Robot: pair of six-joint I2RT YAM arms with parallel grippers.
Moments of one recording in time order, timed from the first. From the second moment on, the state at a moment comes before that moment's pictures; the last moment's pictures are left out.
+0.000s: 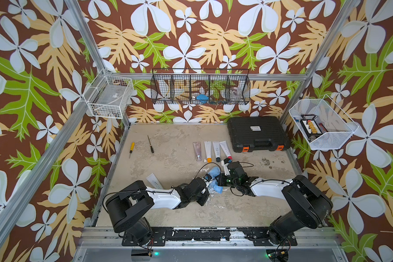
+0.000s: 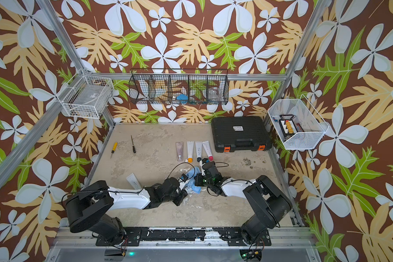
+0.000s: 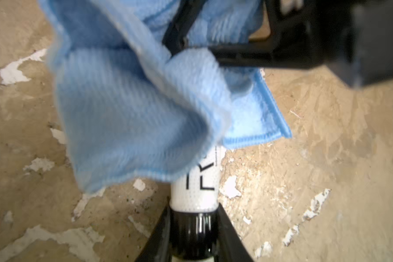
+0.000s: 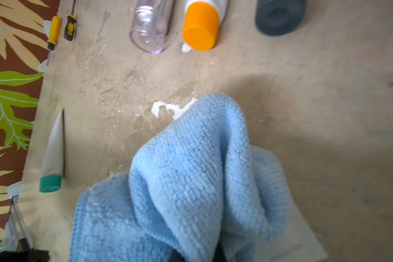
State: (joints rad) left arm -0.96 1.57 0.58 0.17 -0.02 -0.27; right arm 0.59 1.59 0.61 0.20 -0.16 0.62
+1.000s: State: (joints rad) left arm -0.96 1.56 0.57 0.17 0.01 -0.25; right arm 0.60 1.57 0.61 0.16 -0.15 0.58
